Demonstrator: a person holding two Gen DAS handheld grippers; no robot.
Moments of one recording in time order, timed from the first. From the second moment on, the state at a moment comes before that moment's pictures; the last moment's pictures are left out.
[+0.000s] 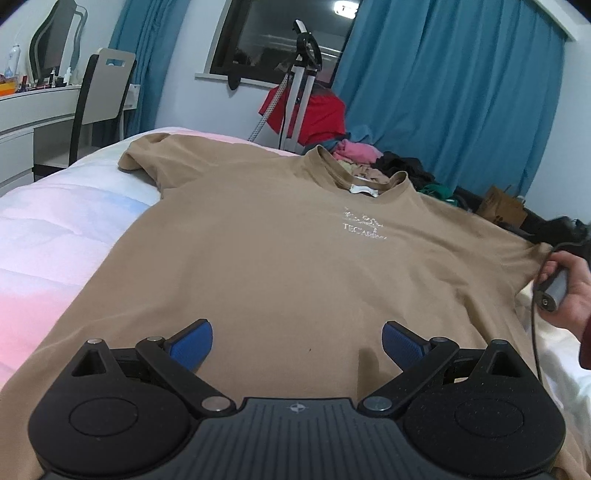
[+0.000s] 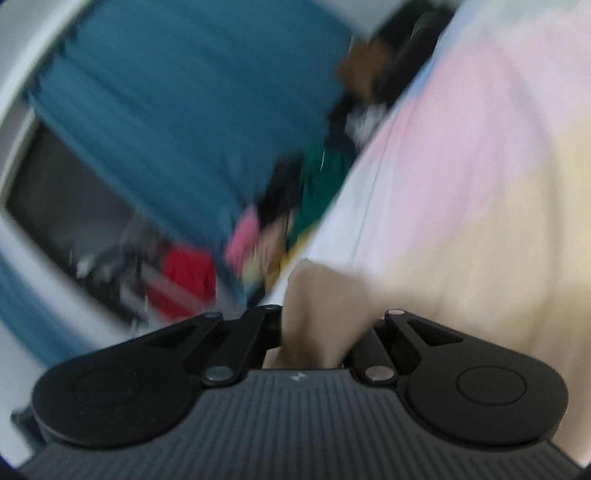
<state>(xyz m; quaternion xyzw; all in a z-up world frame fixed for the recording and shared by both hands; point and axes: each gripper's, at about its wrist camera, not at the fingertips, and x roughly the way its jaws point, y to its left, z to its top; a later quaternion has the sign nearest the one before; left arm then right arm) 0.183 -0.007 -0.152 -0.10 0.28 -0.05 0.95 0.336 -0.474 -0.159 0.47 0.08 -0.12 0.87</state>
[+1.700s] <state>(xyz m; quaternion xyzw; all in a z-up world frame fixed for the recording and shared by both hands) 0.183 0.011 -0.139 -0.10 0.29 -0.05 0.95 0.379 -0.300 -0.072 0.00 0.13 -0.22 0.97</state>
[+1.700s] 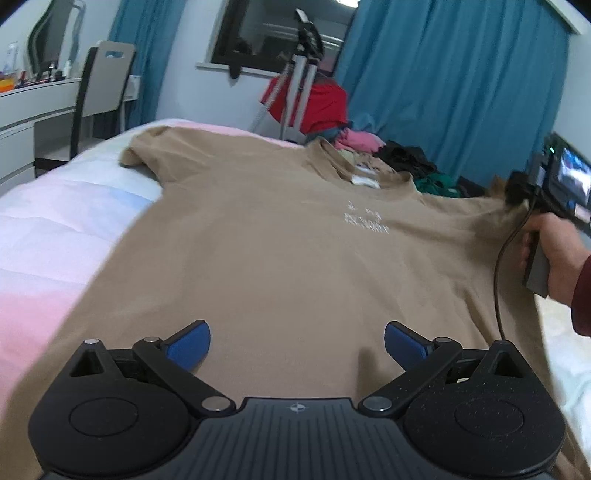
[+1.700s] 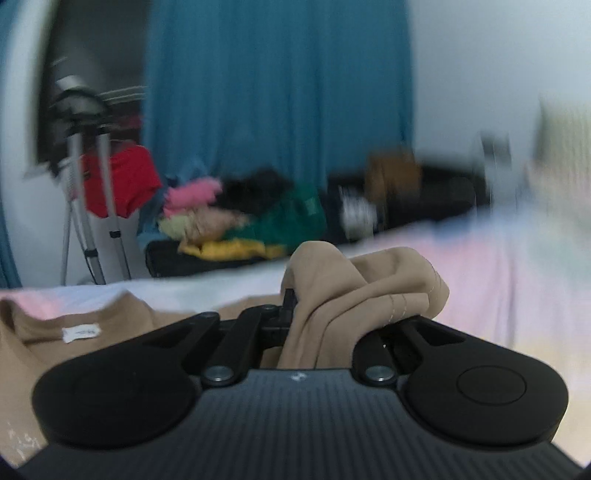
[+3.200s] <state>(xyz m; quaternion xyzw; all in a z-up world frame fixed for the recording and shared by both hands) 0.098 0.031 -0.090 -0.07 0.28 -0.04 0.96 0.005 -0.296 0.005 0.19 0.15 0.02 0.97</state>
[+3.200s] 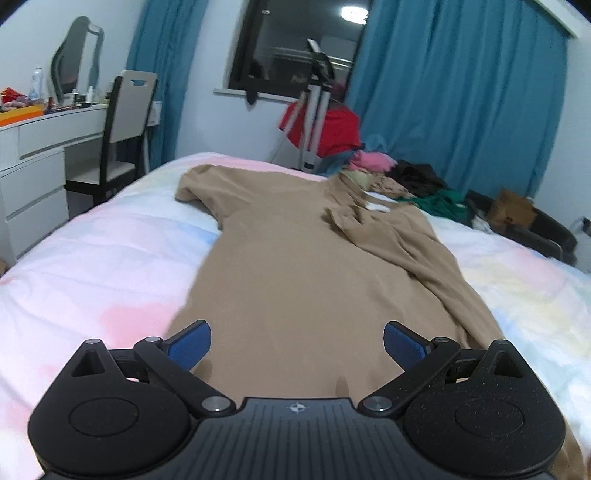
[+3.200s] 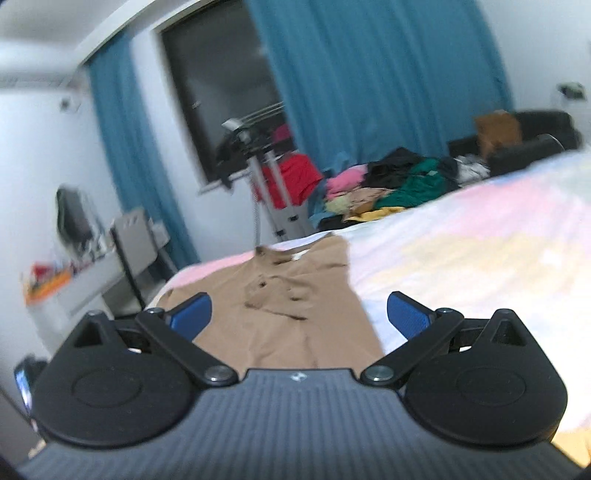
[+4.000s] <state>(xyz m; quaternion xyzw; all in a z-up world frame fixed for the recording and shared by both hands) 0.071 -0.153 -0.131 -0.06 0.44 -0.32 0.84 -0.019 -0.393 -0.031 0.28 0.12 -0.11 0.95</state>
